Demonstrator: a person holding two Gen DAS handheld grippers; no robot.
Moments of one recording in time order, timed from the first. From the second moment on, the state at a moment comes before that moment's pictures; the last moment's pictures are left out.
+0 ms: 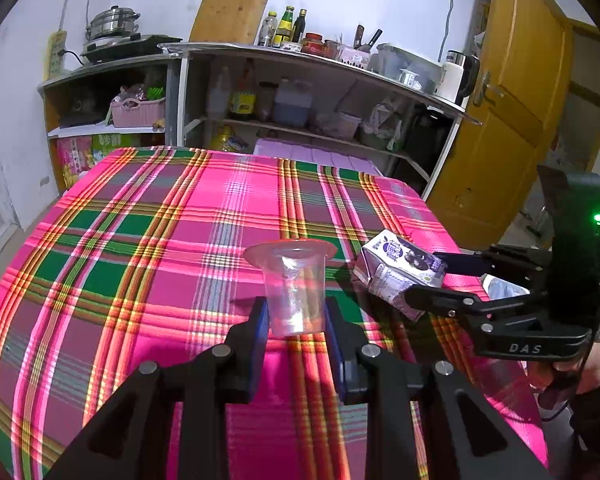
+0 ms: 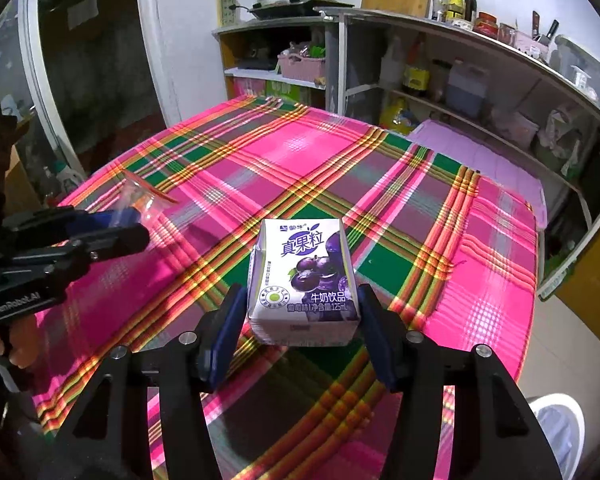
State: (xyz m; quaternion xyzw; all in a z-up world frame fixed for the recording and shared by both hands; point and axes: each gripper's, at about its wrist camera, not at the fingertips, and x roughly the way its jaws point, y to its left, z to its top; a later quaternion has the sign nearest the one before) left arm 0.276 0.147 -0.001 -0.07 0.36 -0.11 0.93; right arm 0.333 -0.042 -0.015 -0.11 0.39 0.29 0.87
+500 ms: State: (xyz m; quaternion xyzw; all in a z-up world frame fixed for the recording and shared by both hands) left arm 0.216 0.104 0.019 -0.08 0.34 -0.11 0.93; right arm 0.252 -0.095 0.022 -0.05 0.35 0.29 0.89
